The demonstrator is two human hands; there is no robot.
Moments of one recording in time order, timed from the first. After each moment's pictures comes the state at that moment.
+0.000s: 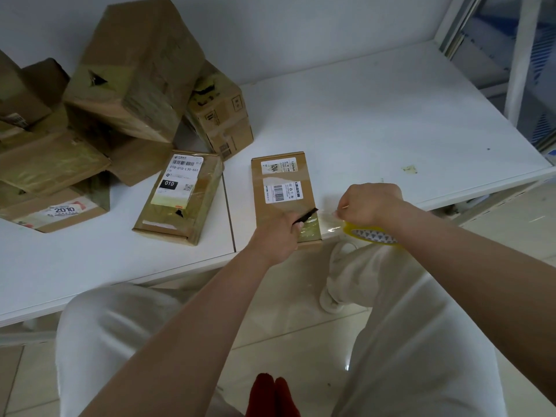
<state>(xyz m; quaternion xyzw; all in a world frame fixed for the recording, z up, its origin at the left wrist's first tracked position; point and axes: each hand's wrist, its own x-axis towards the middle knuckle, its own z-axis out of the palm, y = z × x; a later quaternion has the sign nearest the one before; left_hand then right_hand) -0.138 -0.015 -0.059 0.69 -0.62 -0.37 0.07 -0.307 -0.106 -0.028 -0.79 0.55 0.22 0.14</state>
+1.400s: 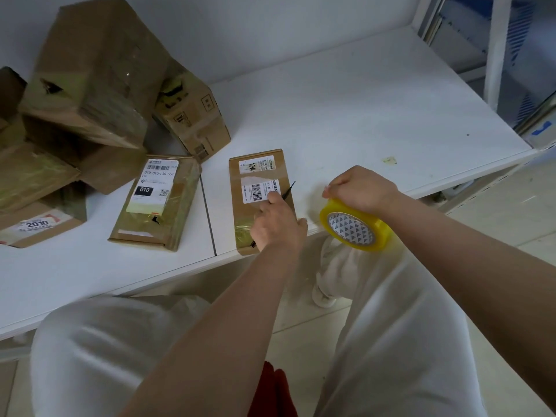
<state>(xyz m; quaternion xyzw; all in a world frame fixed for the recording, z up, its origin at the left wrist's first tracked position) -0.204 -0.043 -0.069 0.85 -0.51 -0.16 0.00 -0.339 -0.116 -0.027 -0.68 0.64 0.00 0.36</state>
